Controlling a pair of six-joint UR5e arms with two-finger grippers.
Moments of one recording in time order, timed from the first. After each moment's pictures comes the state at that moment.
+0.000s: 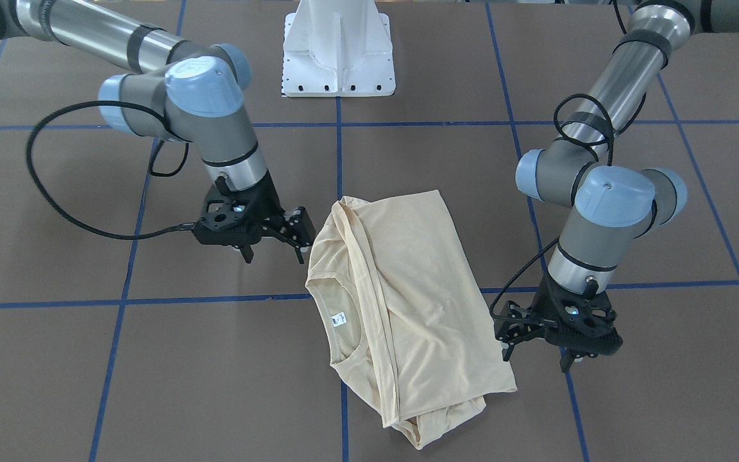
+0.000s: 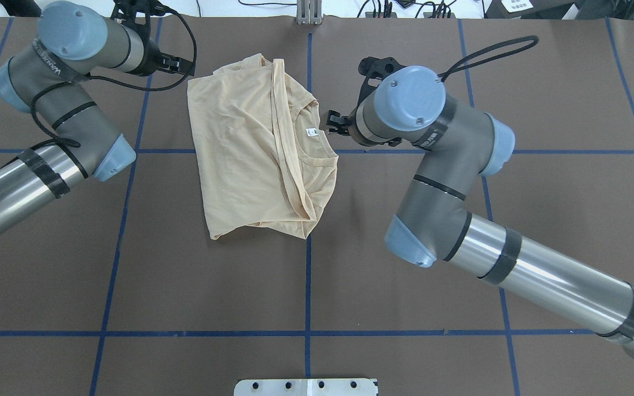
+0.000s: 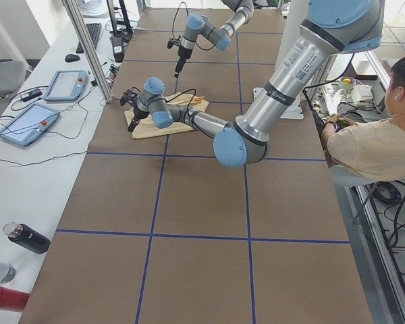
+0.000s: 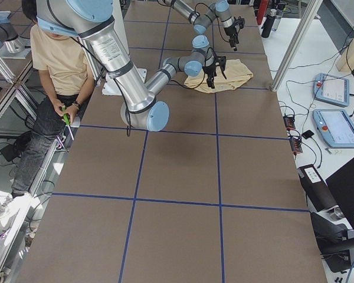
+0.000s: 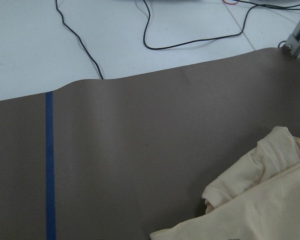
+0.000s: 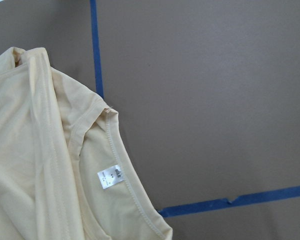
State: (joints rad) left arm -0.91 -2.21 -1.22 -2.30 -1.81 -0.77; right arm 0.62 -0.84 1.49 -1.27 1.69 1.38
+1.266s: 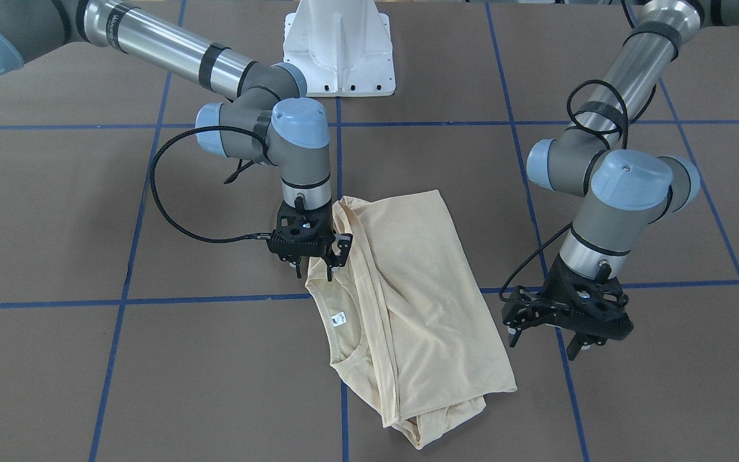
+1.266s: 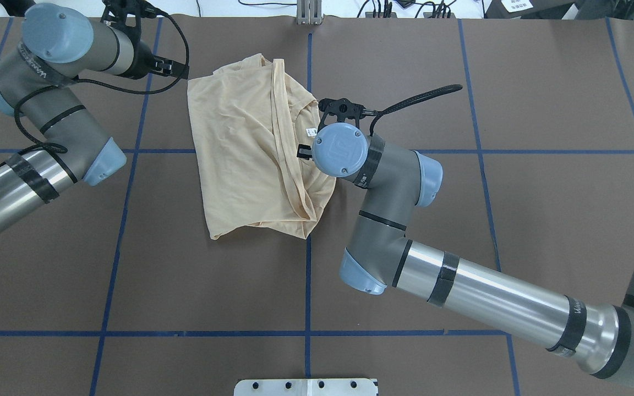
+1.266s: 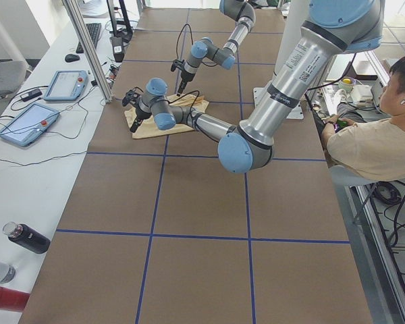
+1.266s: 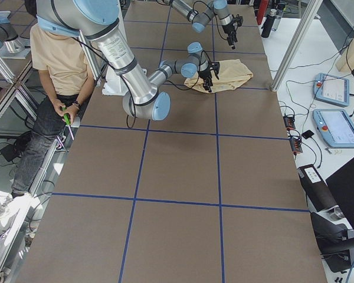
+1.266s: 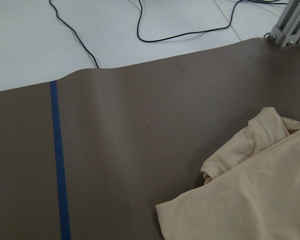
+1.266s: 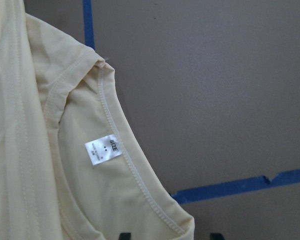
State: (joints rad) left arm -0.92 -2.18 -1.25 -2.31 -1.82 -0.77; right arm 0.51 -0.75 1.29 -1.26 1.52 1.40
